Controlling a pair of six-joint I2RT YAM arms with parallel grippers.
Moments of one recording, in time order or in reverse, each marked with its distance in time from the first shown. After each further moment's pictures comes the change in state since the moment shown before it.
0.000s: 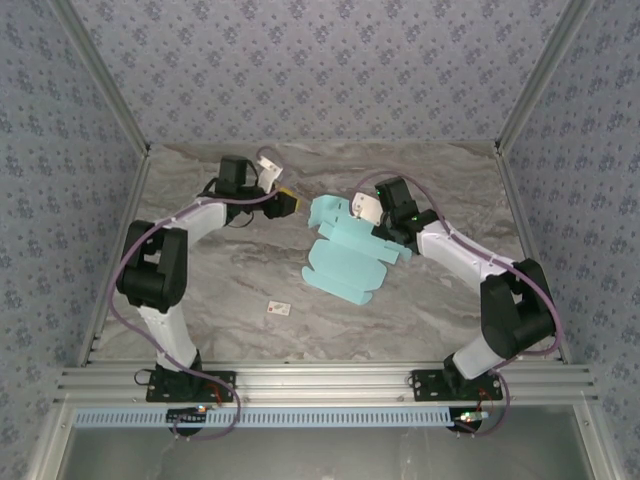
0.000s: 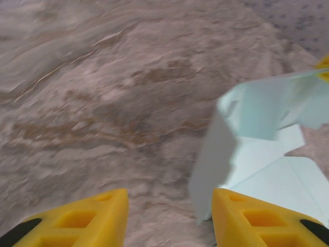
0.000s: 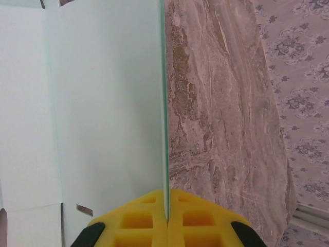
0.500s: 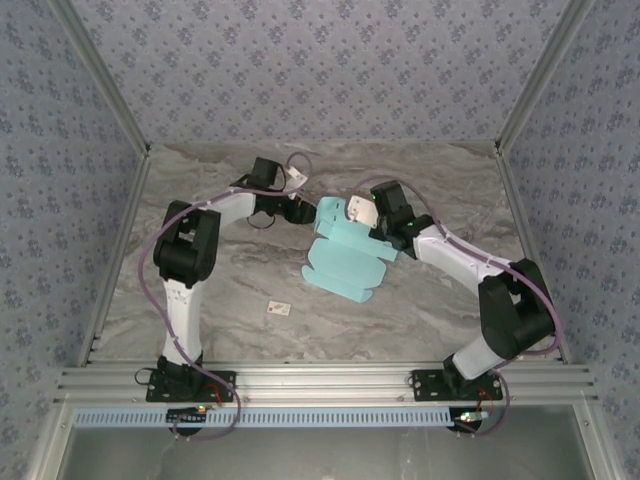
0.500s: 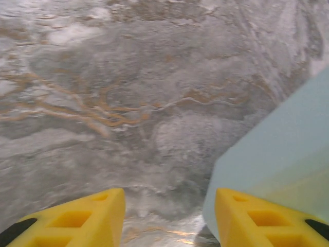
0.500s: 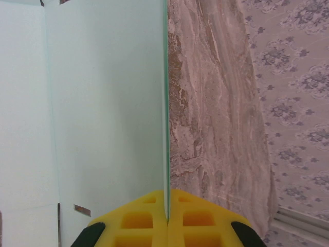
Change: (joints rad) left arm -0.097 0.259 0.229 -0.191 0.021 0.015; right arm 0.040 -0.002 -0.045 0.086 0.066 -0.051
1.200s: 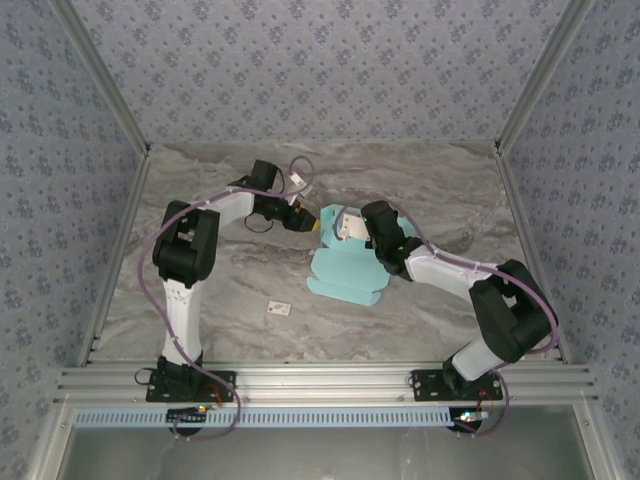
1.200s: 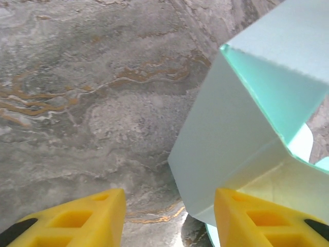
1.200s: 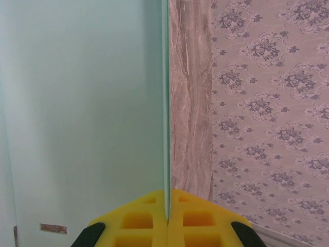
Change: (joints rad) left arm 0.005 0.000 0.002 -0.132 0.182 0.166; right arm 0.093 -0.005 -0.179 0.335 0.187 -0.241
